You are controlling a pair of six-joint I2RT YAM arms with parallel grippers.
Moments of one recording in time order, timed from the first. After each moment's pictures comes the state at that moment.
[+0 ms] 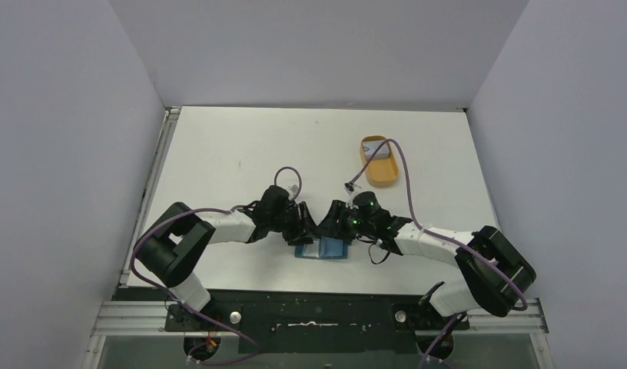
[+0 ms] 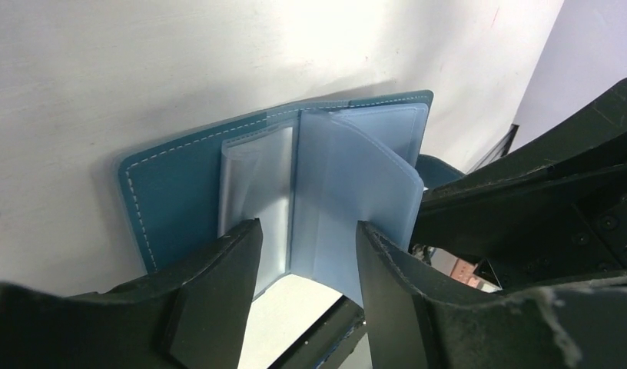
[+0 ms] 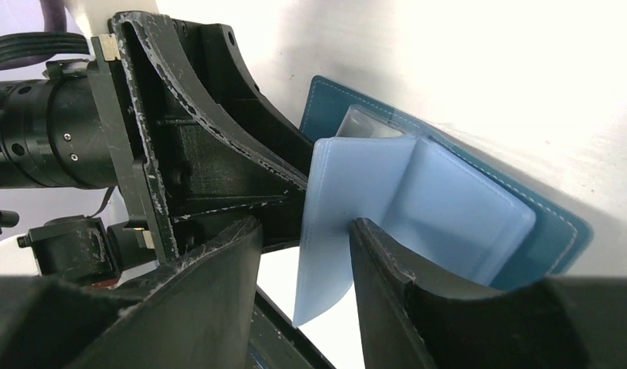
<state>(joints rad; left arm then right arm) -0.68 1.66 0.67 0.19 0.43 -1.00 0.72 1.41 0.56 0.19 -0.28 0.87</state>
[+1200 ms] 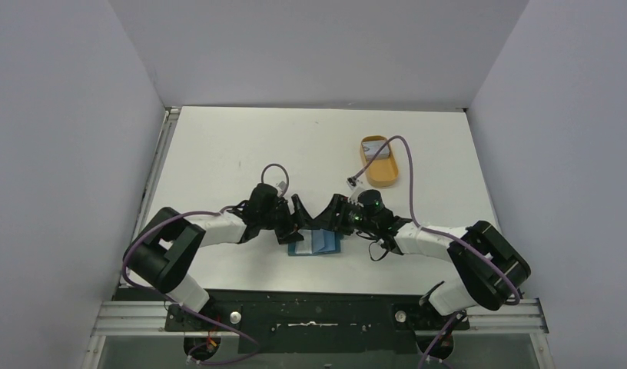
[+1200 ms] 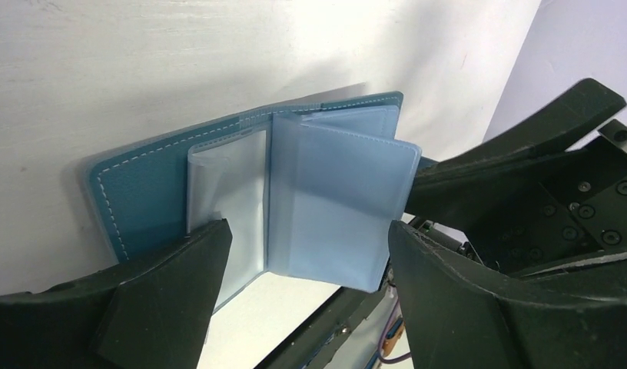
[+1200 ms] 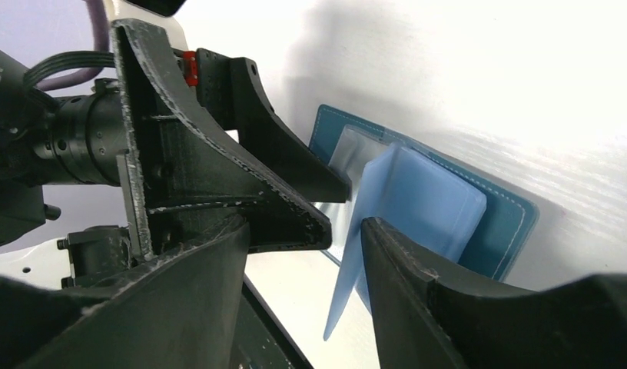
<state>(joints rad) -0.60 1.59 0.61 0.22 0.44 -1.07 0.68 1.46 0.54 0.39 -0.33 0.87</state>
